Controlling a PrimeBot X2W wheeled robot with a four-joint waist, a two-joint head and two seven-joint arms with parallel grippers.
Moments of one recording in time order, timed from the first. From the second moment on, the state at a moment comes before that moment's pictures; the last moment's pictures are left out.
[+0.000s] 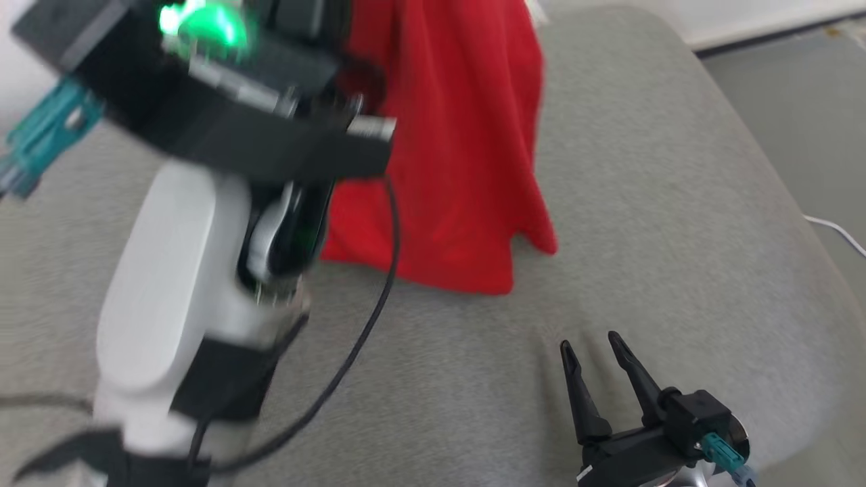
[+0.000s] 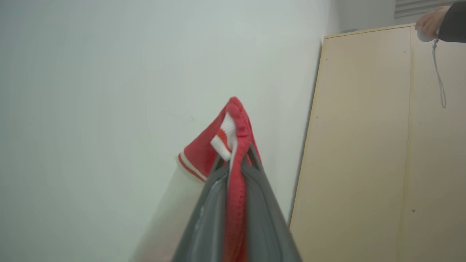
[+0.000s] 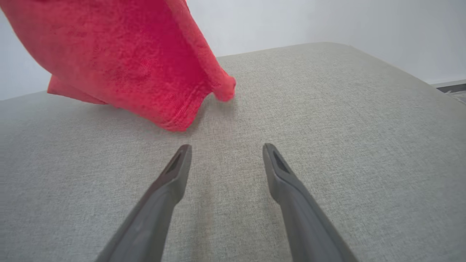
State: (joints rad) left arm -0.97 0.06 -0.33 0.09 -0.60 -0.10 -0.16; right arm -0.12 -0.05 0.16 0.30 0.17 0.13 -0.26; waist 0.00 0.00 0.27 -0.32
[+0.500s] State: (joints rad) left arm -0.09 0.14 -0.12 0.09 -0.85 -0.06 -0.23; right arm -0.08 -0.05 0.15 0.27 0.14 0.13 -0.23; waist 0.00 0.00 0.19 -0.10
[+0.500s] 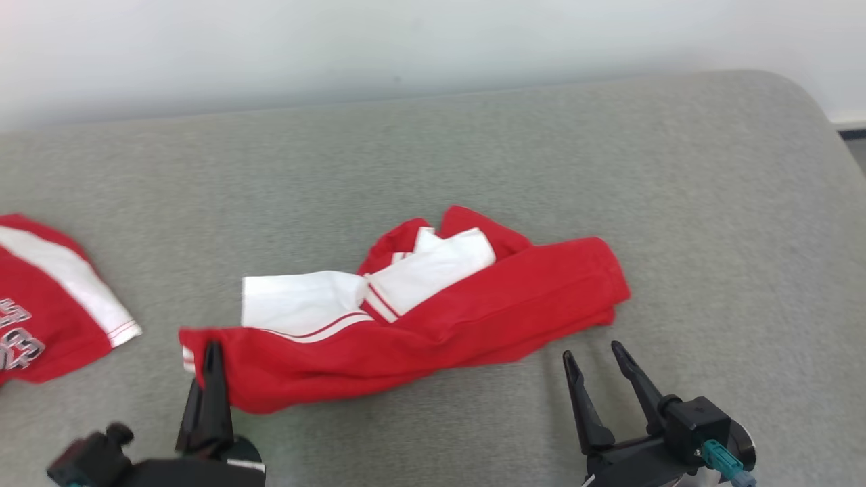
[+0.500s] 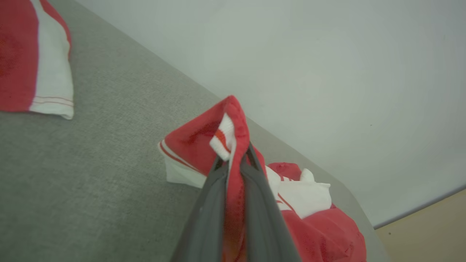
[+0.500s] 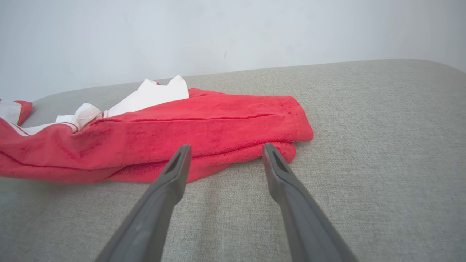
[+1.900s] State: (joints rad) left arm -0.53 0.33 -0.36 0.56 -0.40 0.07 0.19; right arm -0.09 -0.05 0.13 0.05 0.06 0.13 -0.10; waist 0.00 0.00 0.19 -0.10
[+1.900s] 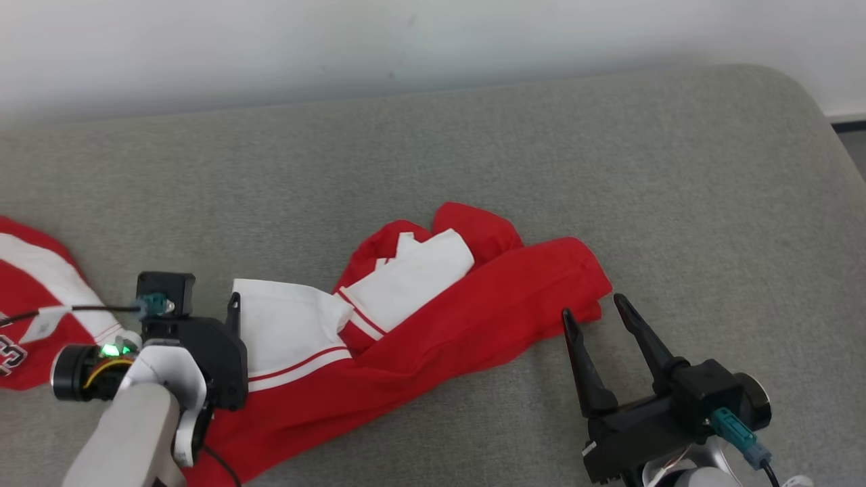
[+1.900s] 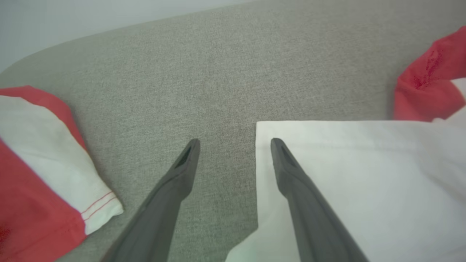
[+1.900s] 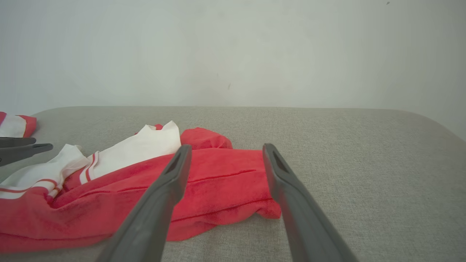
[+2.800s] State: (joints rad) left arm -0.64 0.38 -0.38 0.61 -0.49 -0.05 0.41; right arm -0.20 -0.06 0.11 0.12 0.07 0.13 0.13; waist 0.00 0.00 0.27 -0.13
